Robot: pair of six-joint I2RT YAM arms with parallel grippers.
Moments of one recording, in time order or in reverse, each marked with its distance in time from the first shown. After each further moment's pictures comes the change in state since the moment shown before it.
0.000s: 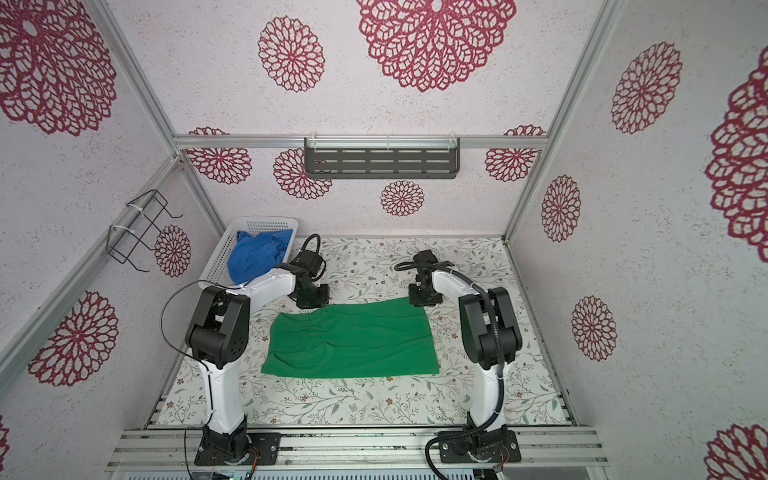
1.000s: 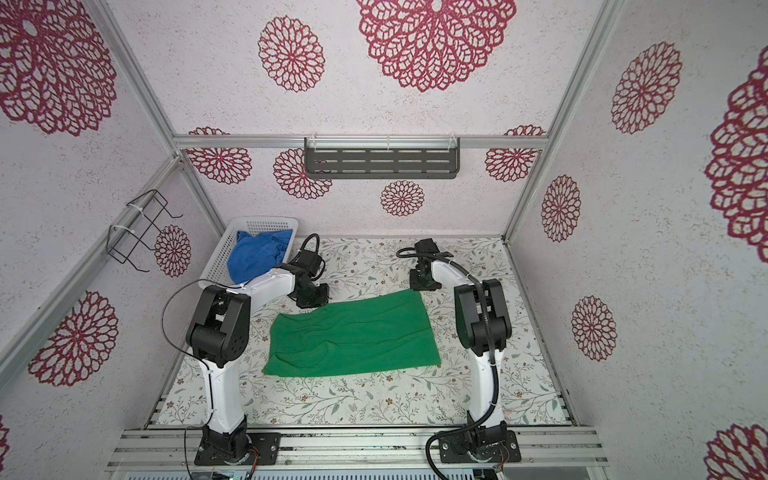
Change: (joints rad) left arm 0.010 0.011 0.000 0.018 0.004 0.008; right arm -0.042 0.134 0.214 0.055 0.017 -0.019
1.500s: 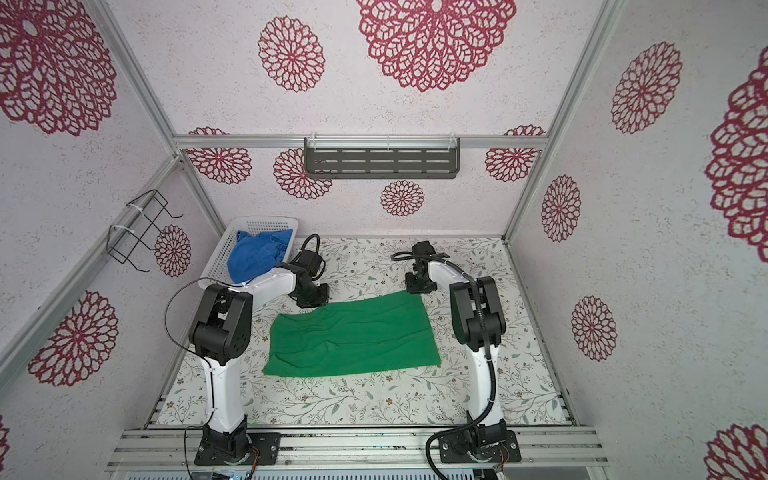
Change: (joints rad) left arm 0.003 0.024 0.019 -0.004 0.000 0.001; right arm 0.000 0.070 0.026 -0.007 -0.087 -0.050
